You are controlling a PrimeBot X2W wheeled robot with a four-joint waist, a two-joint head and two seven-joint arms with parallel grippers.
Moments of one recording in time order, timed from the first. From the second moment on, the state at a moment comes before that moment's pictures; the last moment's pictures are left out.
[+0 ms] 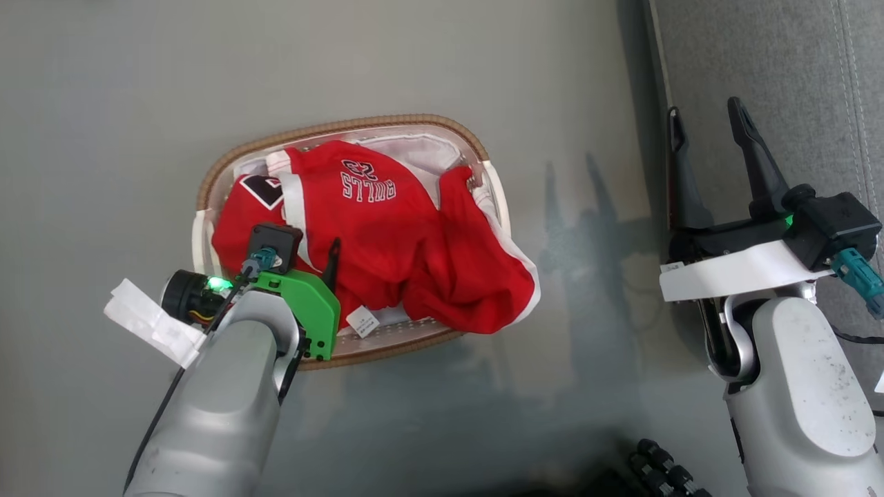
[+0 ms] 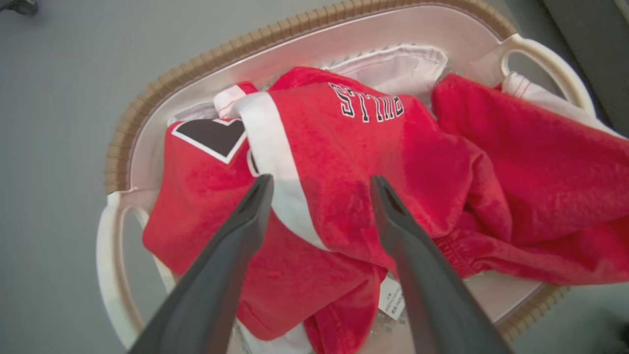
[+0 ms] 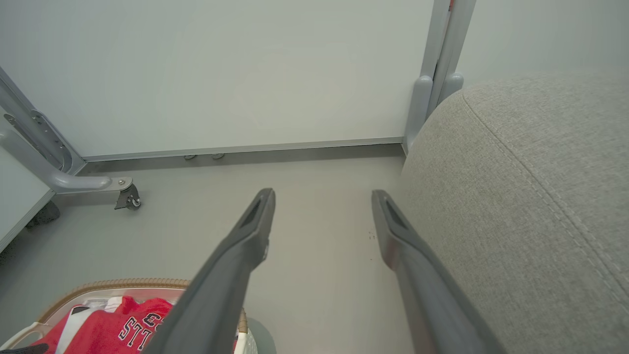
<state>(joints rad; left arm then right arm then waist) -0.71 0.06 -0.39 1.04 -0.19 -0.11 -0.16 -0.41 -0.05 0.03 0.10 0.18 0.13 -0.26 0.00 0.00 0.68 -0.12</state>
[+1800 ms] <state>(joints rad) -0.76 0.06 -0.71 0.86 -0.28 -0.13 -0.26 -0.28 -0.05 -0.01 0.21 0.15 0.13 -0.26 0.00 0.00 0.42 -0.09</state>
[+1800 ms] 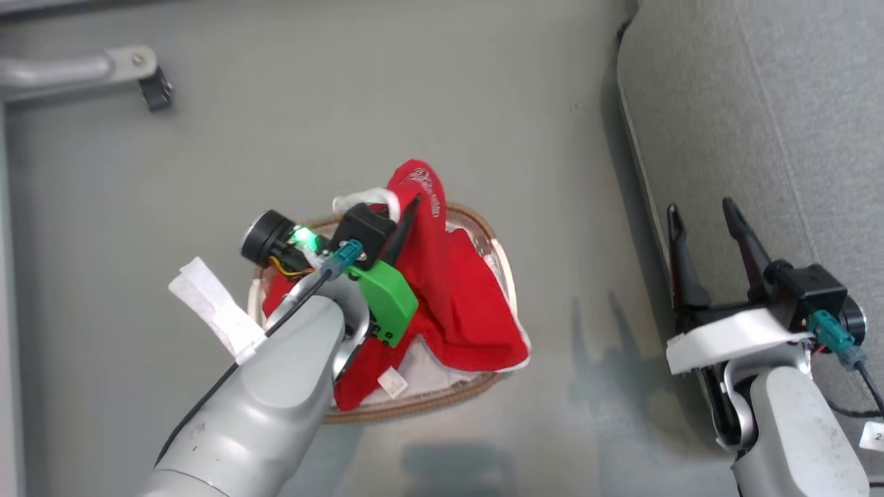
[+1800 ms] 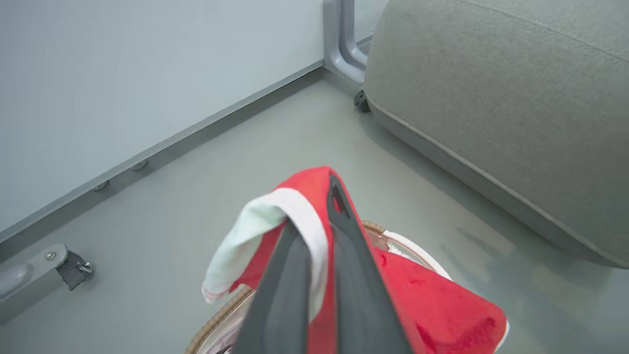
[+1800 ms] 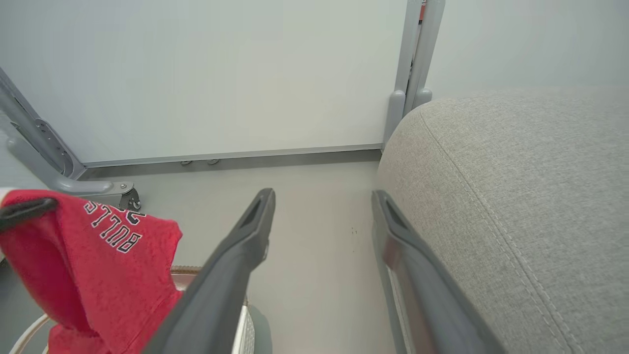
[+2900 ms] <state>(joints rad) -1.10 0.33 -0.91 0.41 -0.61 -0.13 -0.09 -0.31 -0.05 0.28 0.23 0.15 0.13 -0.26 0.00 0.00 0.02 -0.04</state>
